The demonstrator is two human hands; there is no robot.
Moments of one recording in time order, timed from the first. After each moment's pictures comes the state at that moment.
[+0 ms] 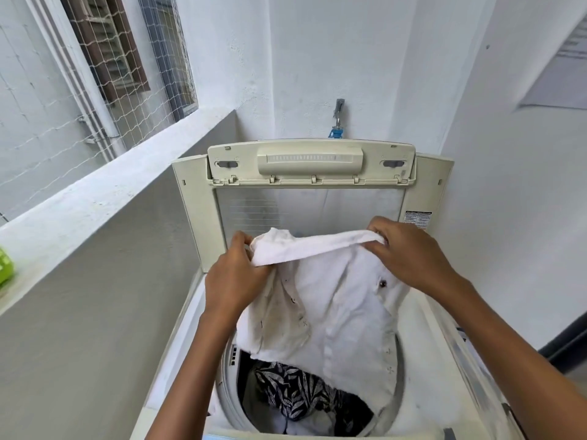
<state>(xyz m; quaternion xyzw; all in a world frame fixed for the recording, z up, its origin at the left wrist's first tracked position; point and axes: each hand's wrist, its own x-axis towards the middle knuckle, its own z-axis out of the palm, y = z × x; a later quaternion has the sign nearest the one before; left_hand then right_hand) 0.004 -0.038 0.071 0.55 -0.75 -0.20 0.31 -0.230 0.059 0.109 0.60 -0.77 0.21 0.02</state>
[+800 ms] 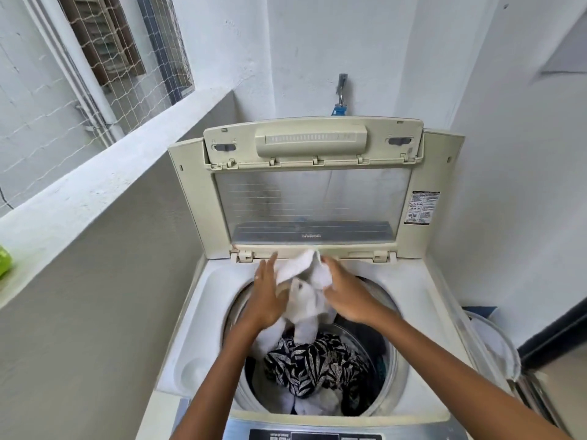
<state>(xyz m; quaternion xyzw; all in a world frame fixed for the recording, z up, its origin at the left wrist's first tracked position) -0.015 -0.056 -0.047 0.46 -0.78 -0.37 0.21 -0.181 0.022 -0.026 0.60 -0.71 0.26 -0.25</state>
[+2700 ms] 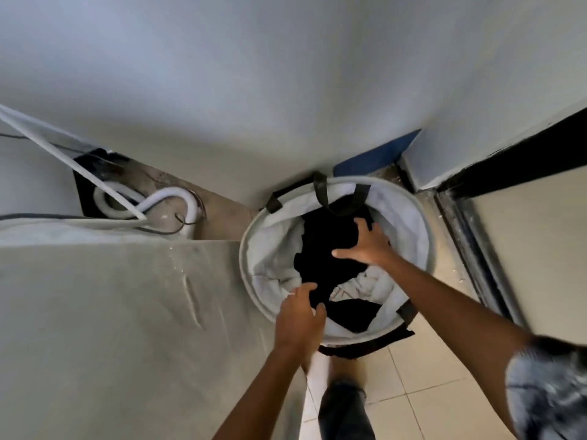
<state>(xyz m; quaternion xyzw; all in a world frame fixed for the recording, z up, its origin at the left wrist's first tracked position) -0.516 0.078 -0.444 0.49 -0.72 -0.45 -0.21 -0.707 0.119 -0.559 0.19 -0.83 0.08 -0.52</state>
